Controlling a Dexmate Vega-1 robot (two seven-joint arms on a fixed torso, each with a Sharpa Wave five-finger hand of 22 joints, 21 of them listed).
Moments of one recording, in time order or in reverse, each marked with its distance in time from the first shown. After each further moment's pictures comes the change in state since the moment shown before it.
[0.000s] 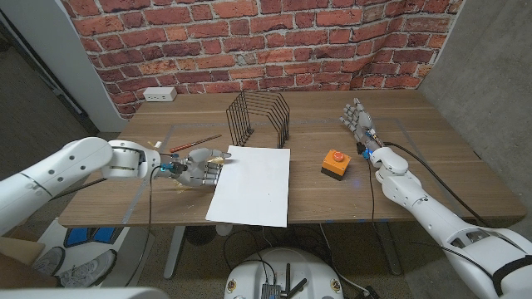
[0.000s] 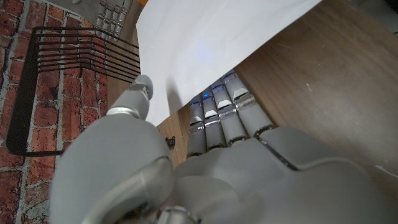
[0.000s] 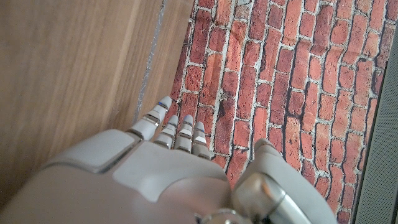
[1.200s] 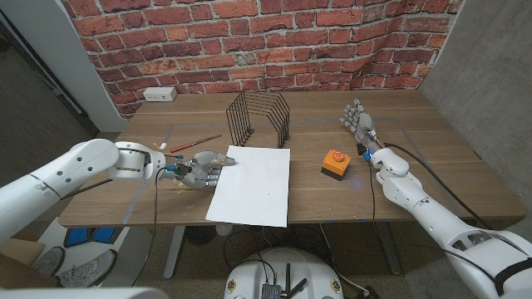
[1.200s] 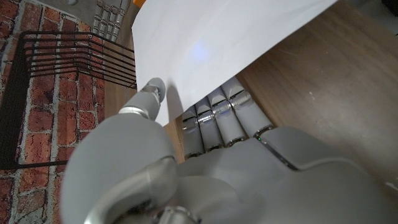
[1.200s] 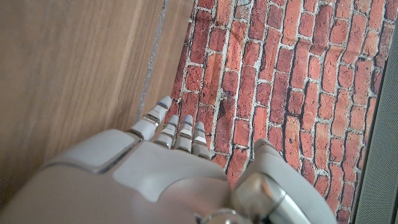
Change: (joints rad) left arm -0.012 -0.029 0.018 -0.006 0.009 0.012 0.028; left_hand 0.032 0.063 0.045 0.003 0.004 0.178 -0.057 0.016 0.007 0.203 -0.118 0.015 0.005 0.189 -0.103 -0.005 -0.002 0.106 -0.080 0.014 0.006; right arm -0.016 -0.008 0.004 -0.016 0.007 0.000 0.001; right_hand -0.003 0.003 0.004 0.004 0.000 0.005 -0.006 0.000 0.002 0.000 0.000 0.000 0.000 0.000 0.000 0.008 -0.004 0.000 0.000 0.000 0.000
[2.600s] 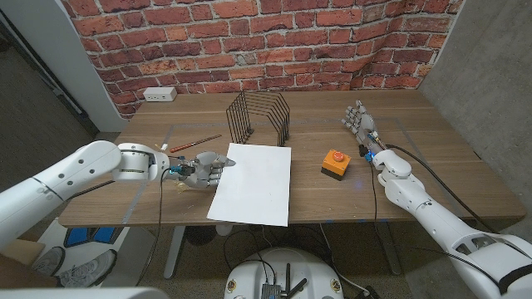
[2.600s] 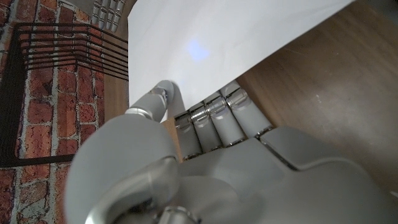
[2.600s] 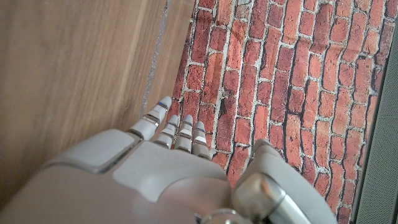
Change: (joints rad) left arm 0.019 -0.009 -0.008 -0.033 -0.047 -0.029 0.102; left_hand 0.015 0.090 0.110 -0.008 0.000 0.205 -0.087 0.007 0.006 0.229 -0.107 0.008 0.000 0.198 -0.076 0.000 0.003 0.138 -0.041 0.031 0.004; right arm -0.018 -0.011 0.008 -0.019 0.009 -0.005 0.002; right_hand -0.007 -0.007 0.004 0.004 0.000 0.003 0.004 0.000 0.000 0.000 0.000 0.000 0.000 0.006 0.005 0.000 -0.005 0.000 0.000 0.000 0.000
